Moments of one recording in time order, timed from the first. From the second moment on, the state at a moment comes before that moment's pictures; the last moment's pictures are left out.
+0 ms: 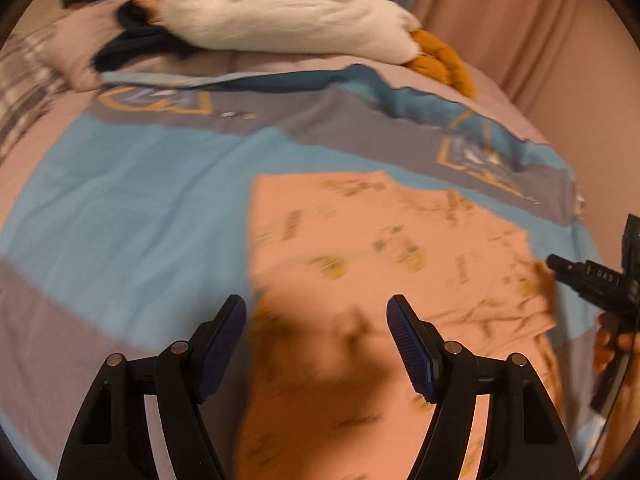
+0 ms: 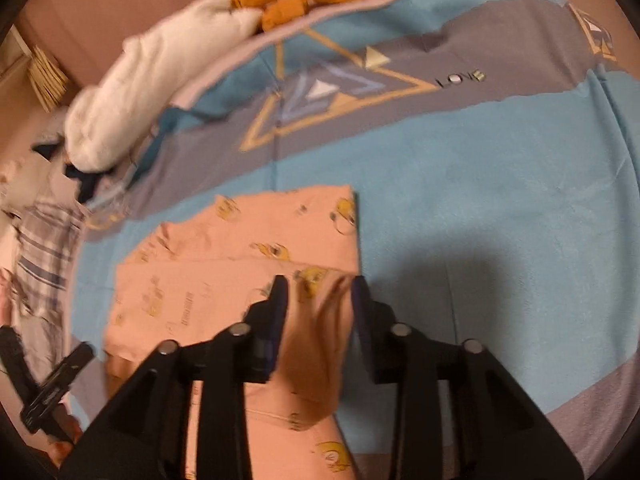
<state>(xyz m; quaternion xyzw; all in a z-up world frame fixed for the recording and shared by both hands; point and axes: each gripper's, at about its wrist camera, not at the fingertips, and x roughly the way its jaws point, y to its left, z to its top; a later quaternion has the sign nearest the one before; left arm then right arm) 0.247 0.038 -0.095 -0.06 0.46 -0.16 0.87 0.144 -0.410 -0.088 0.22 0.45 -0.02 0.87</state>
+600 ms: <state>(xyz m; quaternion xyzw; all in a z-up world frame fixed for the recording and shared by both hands) 0.248 0.036 -0.122 -0.02 0.49 -0.18 0.85 0.118 -0.390 -0.112 0.20 0.47 0.04 0.86</state>
